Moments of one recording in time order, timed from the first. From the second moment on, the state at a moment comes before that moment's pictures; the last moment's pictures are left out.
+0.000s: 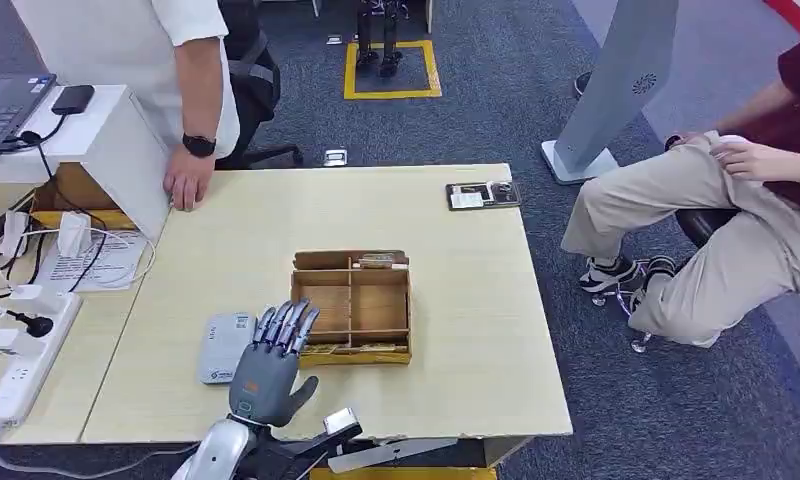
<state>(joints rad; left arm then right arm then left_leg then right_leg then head) -0.03 0.04 -0.53 -1.32 -1.42 0.53 0.03 -0.10 0.21 -1.41 -0.39 1.40 -0.69 -0.19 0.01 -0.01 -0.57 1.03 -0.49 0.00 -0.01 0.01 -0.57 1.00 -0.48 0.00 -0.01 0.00</state>
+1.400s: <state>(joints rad) -0.03 0.00 -0.54 -1.22 -1.38 0.66 0.04 -0.10 0.21 -1.38 -0.38 1.42 -0.69 -0.18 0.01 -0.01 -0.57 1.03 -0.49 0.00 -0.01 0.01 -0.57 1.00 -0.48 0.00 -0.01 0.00</state>
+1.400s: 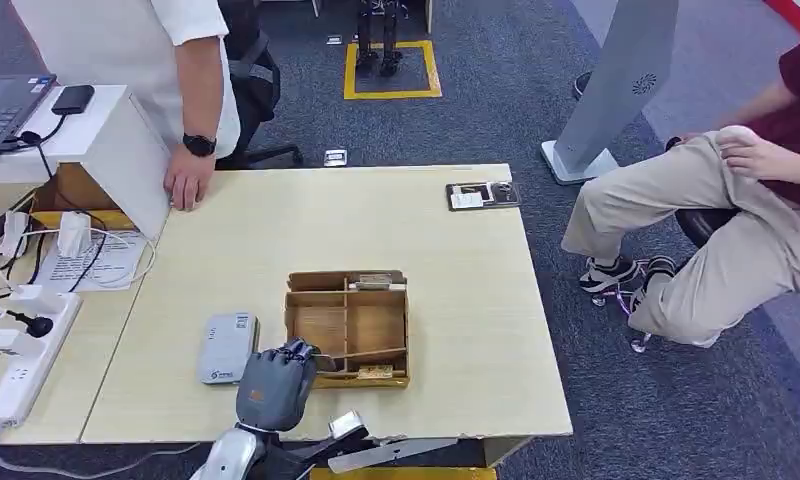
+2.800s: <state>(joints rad) -0.08 -0.26 -0.20 -1.45 -0.83 0.69 -0.40 -0.10 0.21 -1.36 -0.38 1.47 -0.69 -0.17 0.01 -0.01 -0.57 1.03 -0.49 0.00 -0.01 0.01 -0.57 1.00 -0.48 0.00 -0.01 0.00</state>
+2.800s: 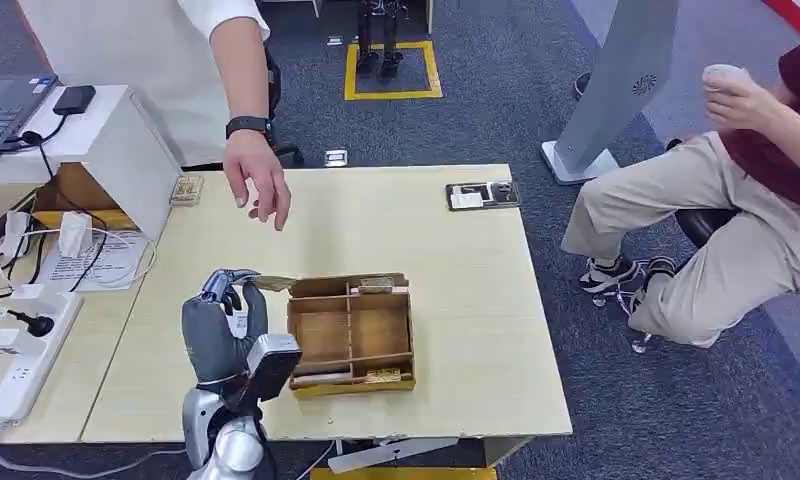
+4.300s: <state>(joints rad) -0.26 -0.30 -0.04 -1.36 -0.62 0.70 -0.44 -0.10 0.22 -1.28 -0.38 1.45 -0.69 -0.13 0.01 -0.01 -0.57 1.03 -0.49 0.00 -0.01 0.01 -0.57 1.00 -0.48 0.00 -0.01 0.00</state>
